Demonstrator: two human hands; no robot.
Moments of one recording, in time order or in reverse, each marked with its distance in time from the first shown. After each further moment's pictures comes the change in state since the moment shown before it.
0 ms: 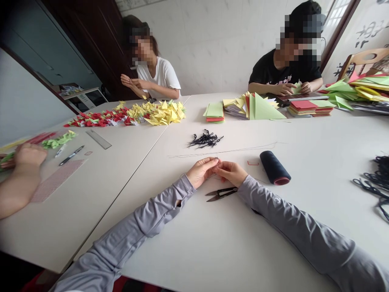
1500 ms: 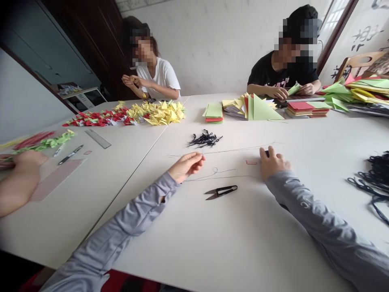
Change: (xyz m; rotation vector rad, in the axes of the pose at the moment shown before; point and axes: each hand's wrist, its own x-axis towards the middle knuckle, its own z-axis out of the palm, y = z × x) left_hand -0.022 0.037 -0.025 0.265 0.067 -0.031; right_hand -0.045 0.024 -0.104 -1.512 0.653 -0.256
